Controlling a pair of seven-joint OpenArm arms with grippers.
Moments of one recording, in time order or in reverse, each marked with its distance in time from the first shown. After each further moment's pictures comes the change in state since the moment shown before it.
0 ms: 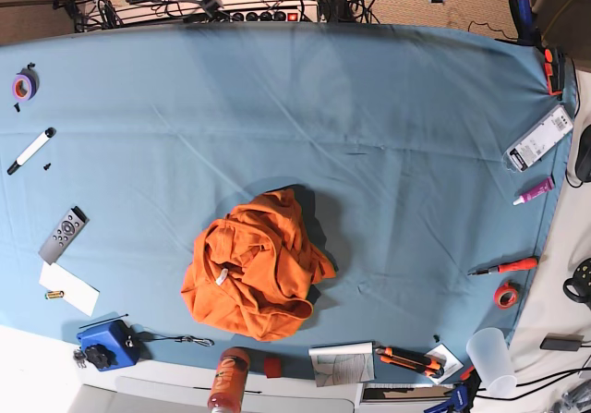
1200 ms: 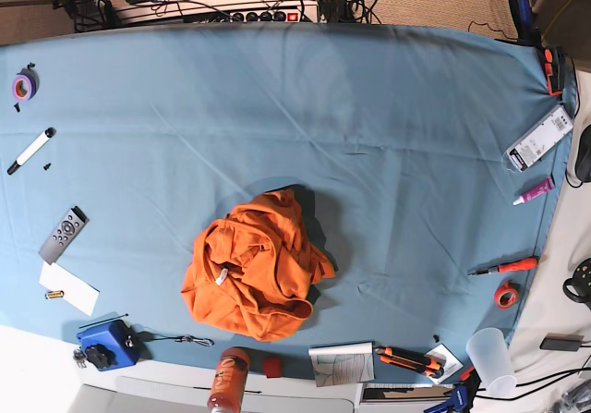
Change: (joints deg) left arm 43.9 -4.0 0.0 79.1 -15.9 -0.1 42.8; right arm -34.2 13.0 0.0 70.8 -6.8 -6.4 -25.2
